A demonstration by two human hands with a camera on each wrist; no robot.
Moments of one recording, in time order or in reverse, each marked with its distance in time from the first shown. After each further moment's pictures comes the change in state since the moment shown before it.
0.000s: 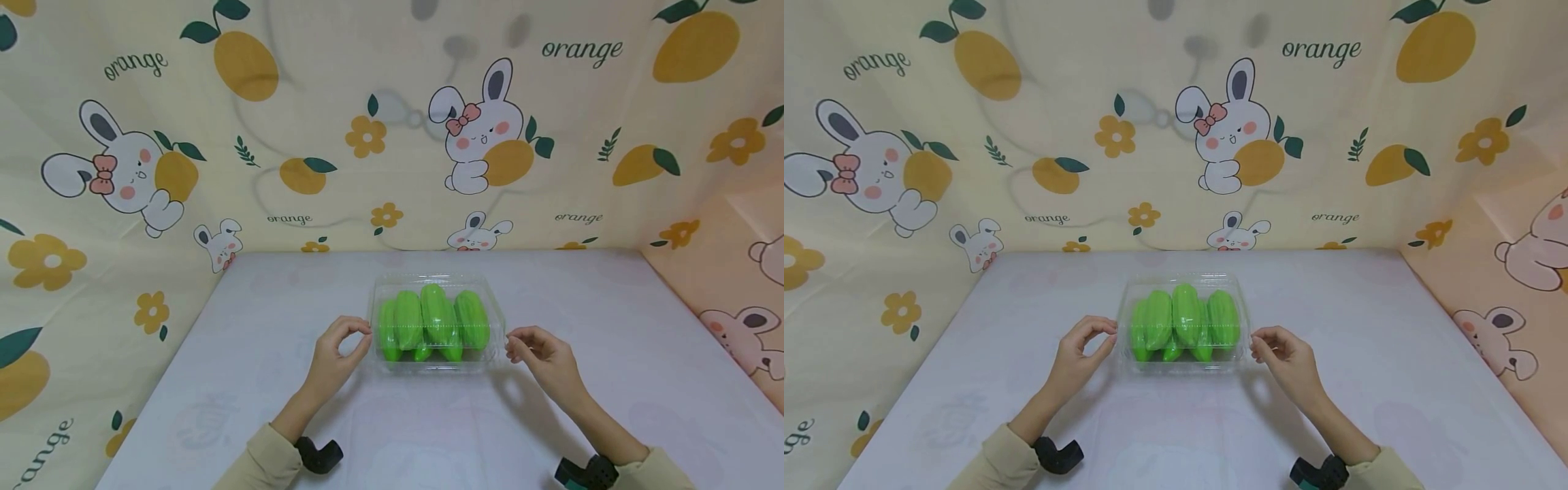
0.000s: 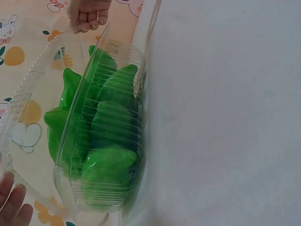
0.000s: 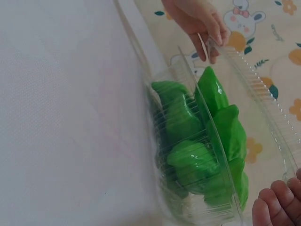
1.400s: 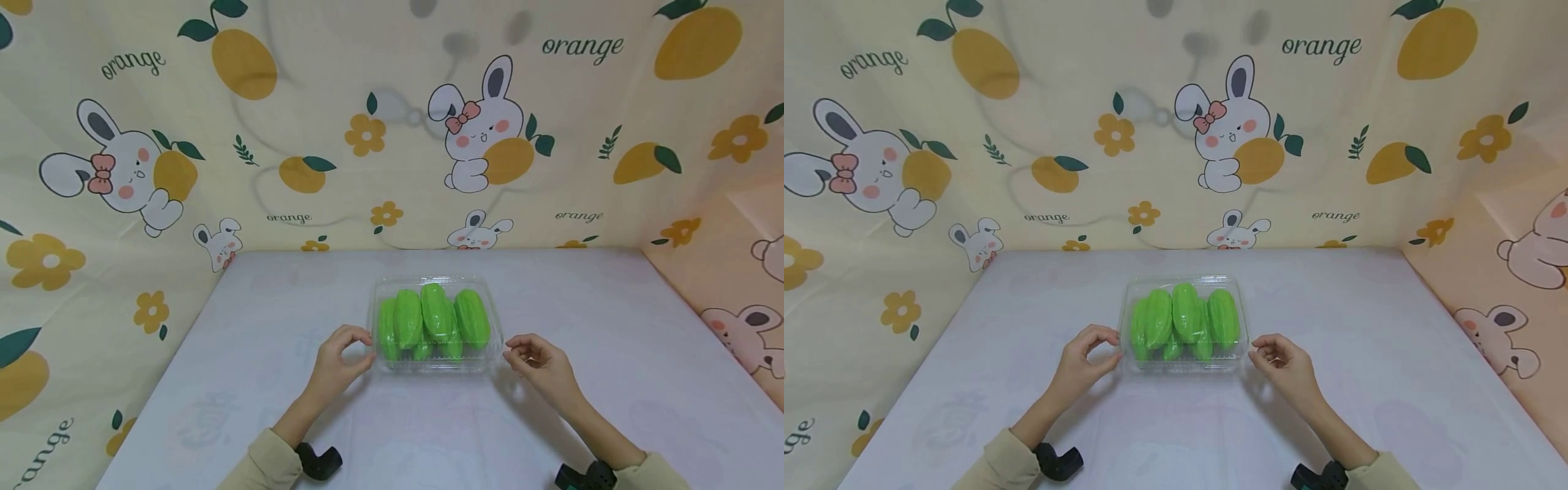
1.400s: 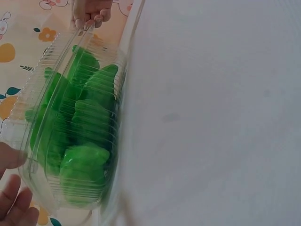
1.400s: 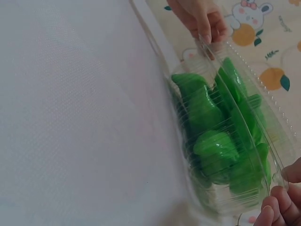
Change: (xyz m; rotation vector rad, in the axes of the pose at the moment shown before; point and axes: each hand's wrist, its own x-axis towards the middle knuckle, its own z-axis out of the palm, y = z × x) left_hand -0.010 0.004 0.001 0.062 -0.051 -0.031; right_hand -0.009 0.022 0.004 -0.069 -0.006 0.086
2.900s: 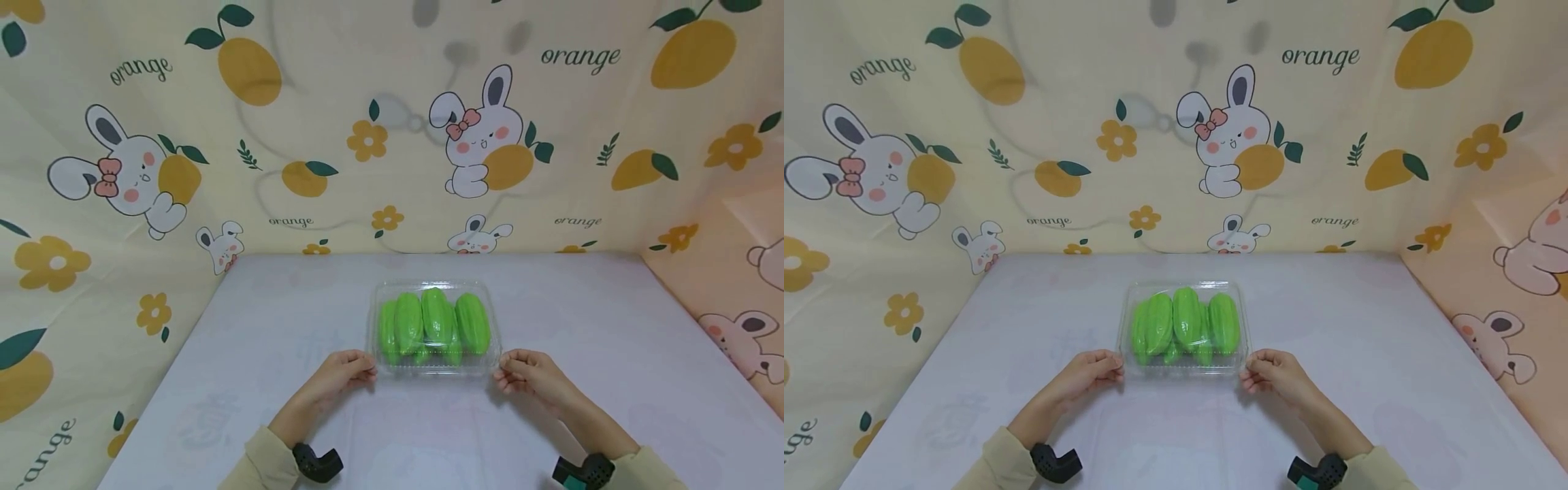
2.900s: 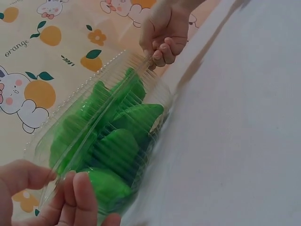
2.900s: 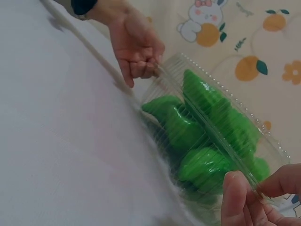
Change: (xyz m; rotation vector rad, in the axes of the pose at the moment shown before) left_hand -0.003 -0.023 -0.001 -0.530 -0.388 -0.796; right_hand 0.010 0.003 -0.011 0.479 -0.493 0.459
